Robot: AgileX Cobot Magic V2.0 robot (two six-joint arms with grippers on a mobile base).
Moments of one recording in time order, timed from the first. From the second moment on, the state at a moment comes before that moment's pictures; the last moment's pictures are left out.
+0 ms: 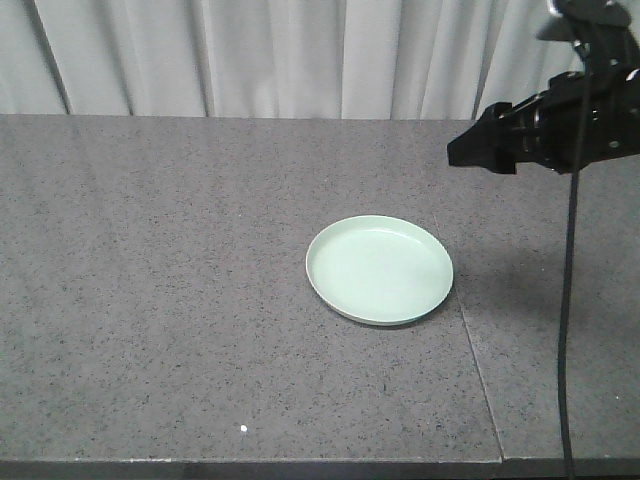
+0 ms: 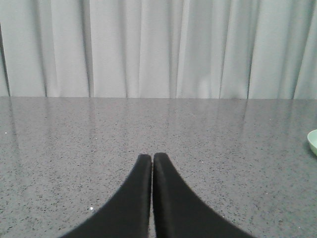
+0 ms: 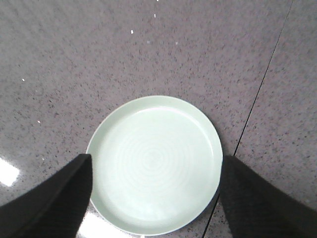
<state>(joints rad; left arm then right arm) -0.01 -0.01 0.03 -0.16 0.04 0.07 0.06 1.51 -1.39 0.59 0.86 -0.49</state>
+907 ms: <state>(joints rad) -0.01 -0.01 0.03 -0.16 0.04 0.07 0.19 2.03 -1.62 0.13 0.95 -0.10</state>
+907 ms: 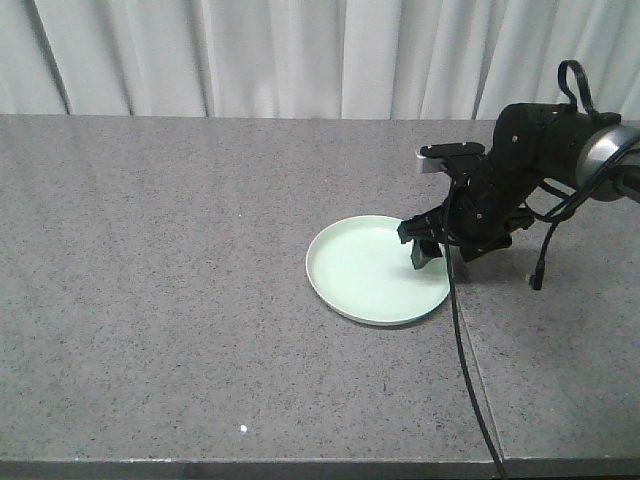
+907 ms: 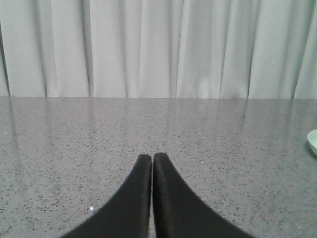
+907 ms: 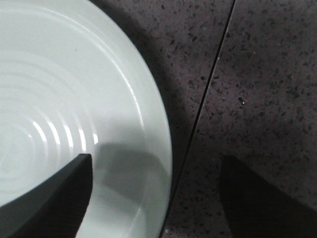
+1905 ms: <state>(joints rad) -0.01 -0.01 0.03 -0.16 0.04 0.07 0.18 2.01 -1.63 0.26 0.99 -0.13</state>
